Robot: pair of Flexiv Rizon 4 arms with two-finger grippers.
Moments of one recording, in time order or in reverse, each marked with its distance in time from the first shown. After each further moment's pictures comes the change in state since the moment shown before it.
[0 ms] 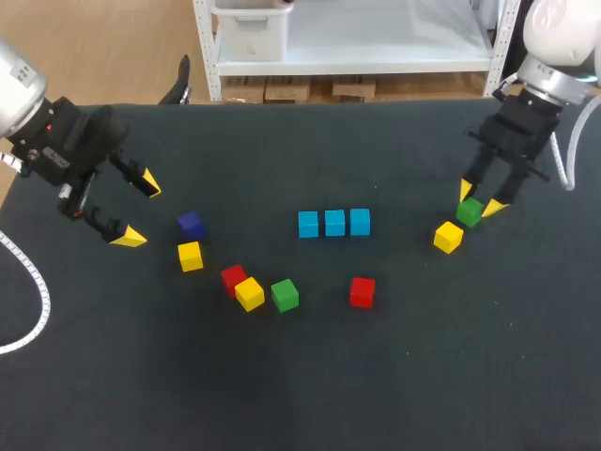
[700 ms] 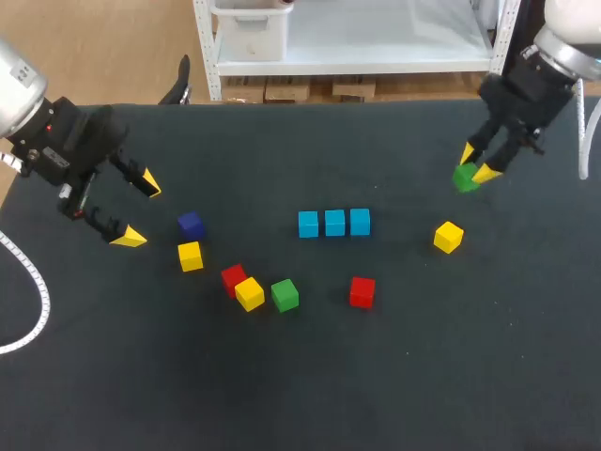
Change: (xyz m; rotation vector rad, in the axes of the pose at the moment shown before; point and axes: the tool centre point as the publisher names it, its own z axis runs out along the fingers) left arm 0.000 0.000 0.000 0.000 0.000 0.000; right arm -0.028 -0.028 -0.053 0.186 0.012 0.382
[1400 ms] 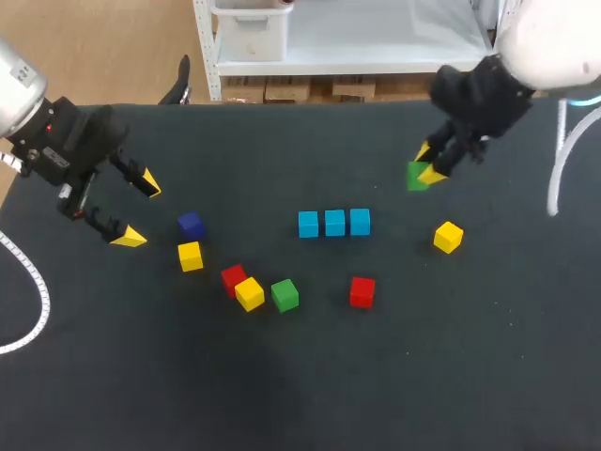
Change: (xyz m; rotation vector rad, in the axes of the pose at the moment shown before) left arm 0.000 0.000 0.000 0.000 0.000 0.000; right arm -0.101 0.013 0.026 0.159 -0.008 0.210
